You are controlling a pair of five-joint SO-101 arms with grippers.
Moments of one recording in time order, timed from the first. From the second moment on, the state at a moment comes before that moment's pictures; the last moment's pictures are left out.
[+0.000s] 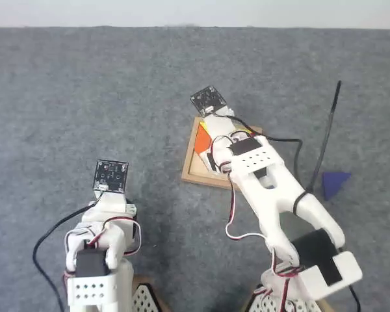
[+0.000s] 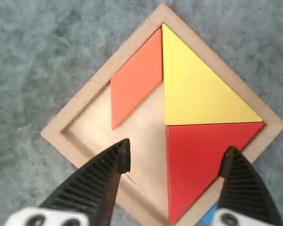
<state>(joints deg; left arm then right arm) -9.6 -103.2 97.1 72.0 -3.9 -27.4 -3.1 32.7 42.1 8.2</state>
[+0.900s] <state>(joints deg) -9.6 -103.2 97.1 72.0 -3.9 -7.3 -11.1 37.7 59.6 25.0</state>
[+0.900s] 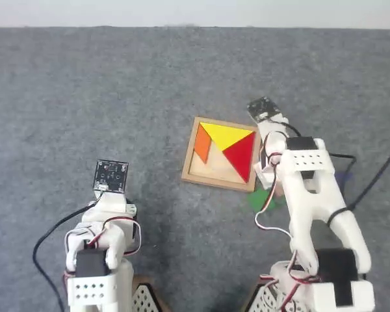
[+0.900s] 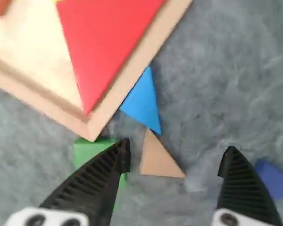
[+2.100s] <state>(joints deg) -9.6 -103.2 97.1 72.0 -3.9 -3.8 -10.1 48.4 52.1 40.7</state>
